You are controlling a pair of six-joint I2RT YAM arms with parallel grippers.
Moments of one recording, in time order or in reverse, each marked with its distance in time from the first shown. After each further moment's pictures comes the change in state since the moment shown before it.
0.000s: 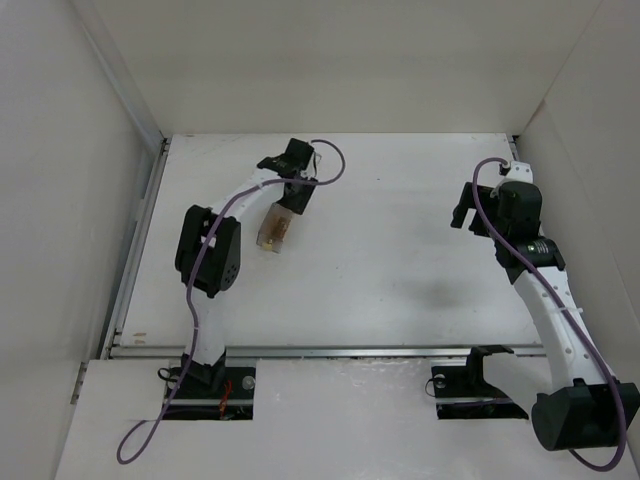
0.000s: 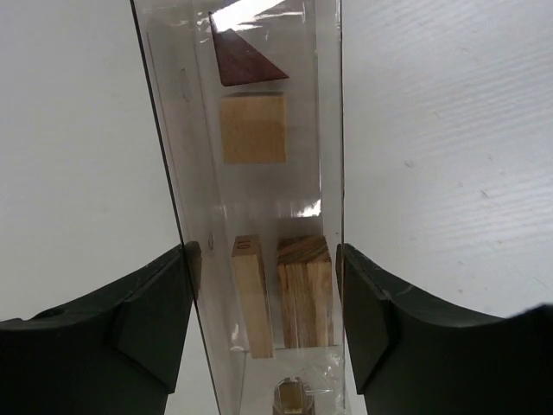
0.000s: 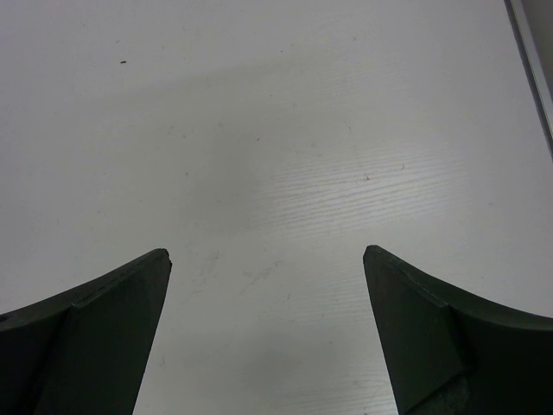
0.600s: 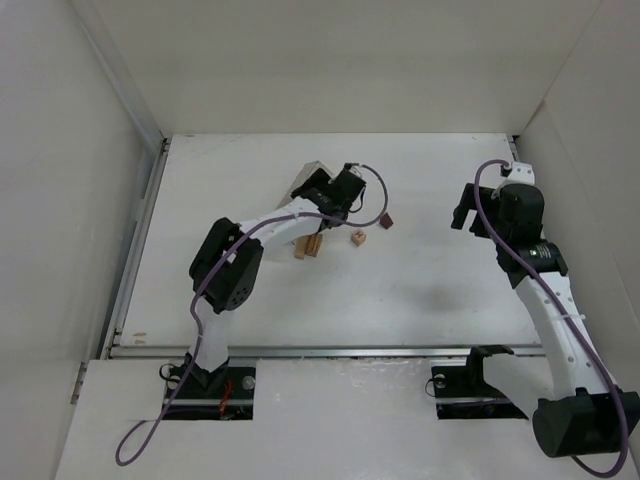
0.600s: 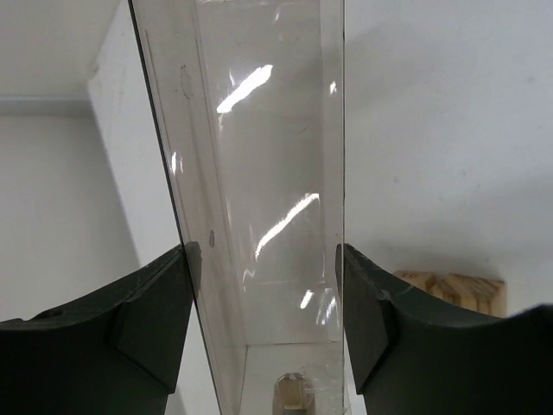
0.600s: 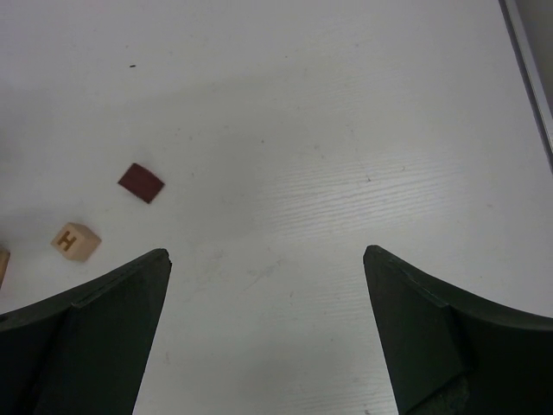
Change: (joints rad) left arm -0.330 -0.051 -0.188 0.312 -0.686 0.205; right arm 0.012 -0.032 0.000 -0.010 0.005 0.000
